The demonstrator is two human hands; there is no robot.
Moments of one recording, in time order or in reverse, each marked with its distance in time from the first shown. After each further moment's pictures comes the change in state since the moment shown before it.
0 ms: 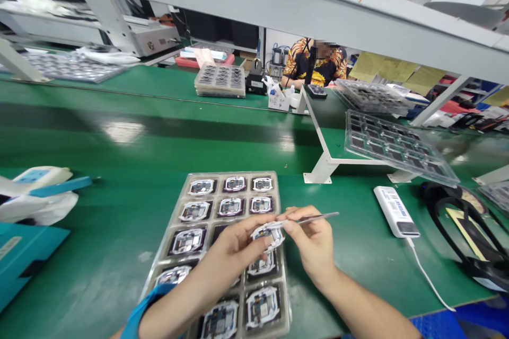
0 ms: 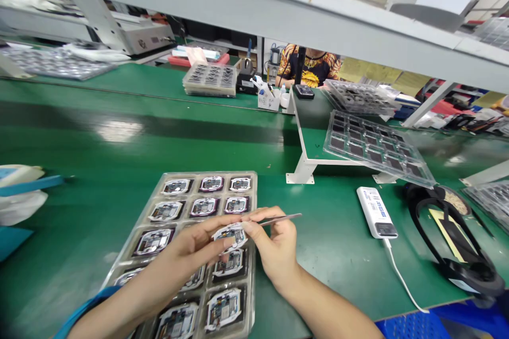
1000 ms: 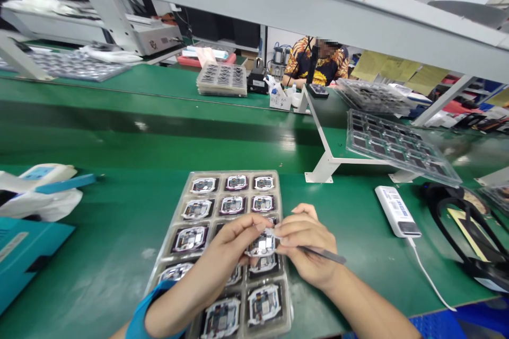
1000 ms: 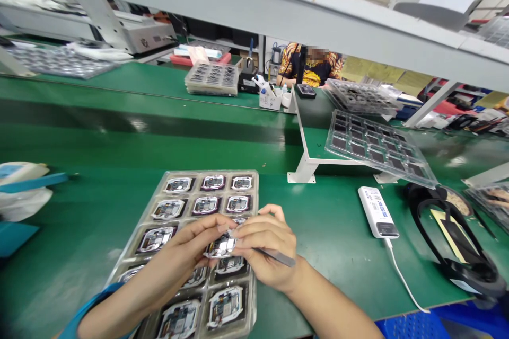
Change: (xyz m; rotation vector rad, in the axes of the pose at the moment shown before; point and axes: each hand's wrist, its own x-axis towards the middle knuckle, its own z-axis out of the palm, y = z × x) left_hand -0.003 0.005 -0.002 -0.141 0.090 -0.159; right_hand 0.007 -0.016 -0.009 -0.418 -0.338 -0.605
